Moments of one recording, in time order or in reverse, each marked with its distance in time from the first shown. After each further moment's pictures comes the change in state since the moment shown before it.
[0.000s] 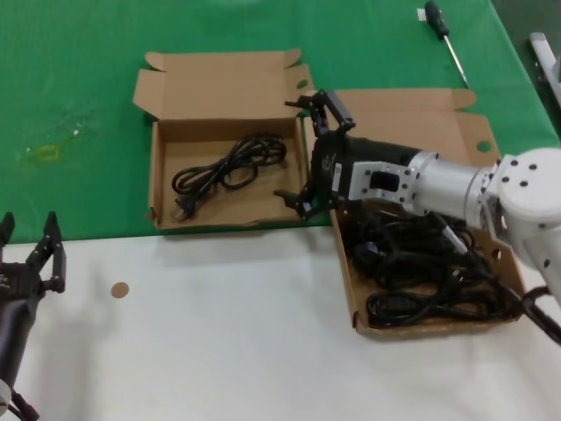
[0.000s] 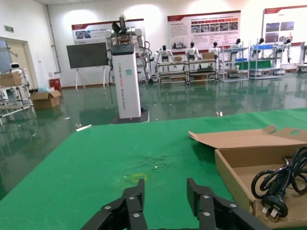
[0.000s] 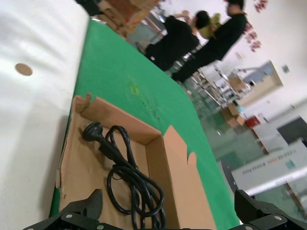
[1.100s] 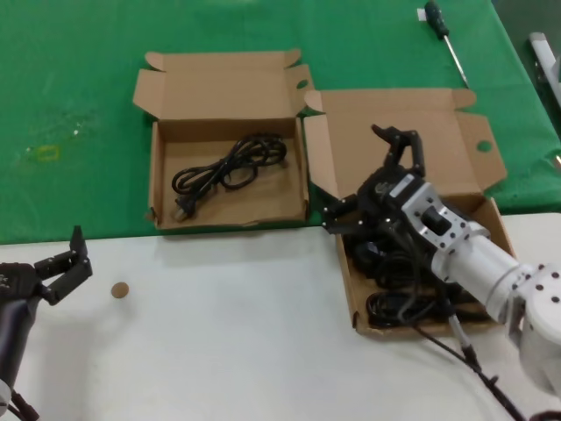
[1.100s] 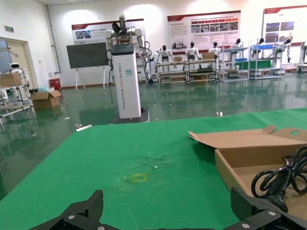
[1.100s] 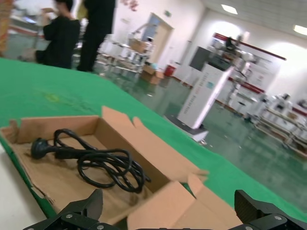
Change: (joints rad) left arm 0.000 0.000 0.000 0.000 0.000 0.000 0.000; right arm -0.408 -0.015 0.164 0.318 0.109 0.364 0.374
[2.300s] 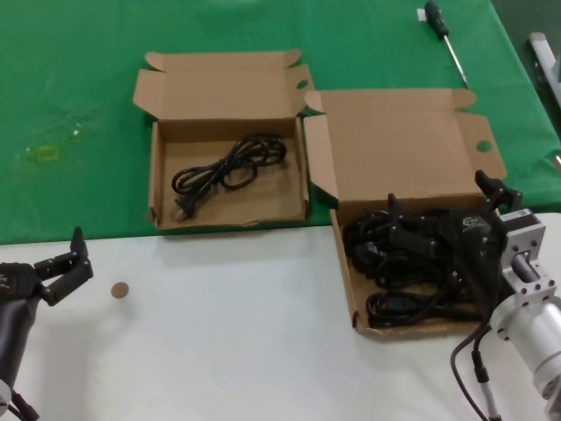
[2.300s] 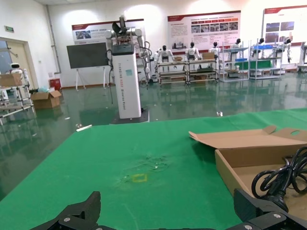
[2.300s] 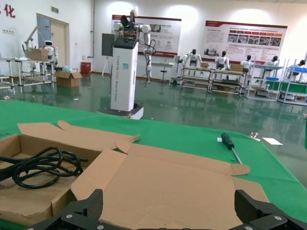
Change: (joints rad) left arm 0.000 0.000 0.000 0.000 0.000 0.000 0.000; right arm -0.336 -0.012 0.135 0.262 0.090 0.300 0.308
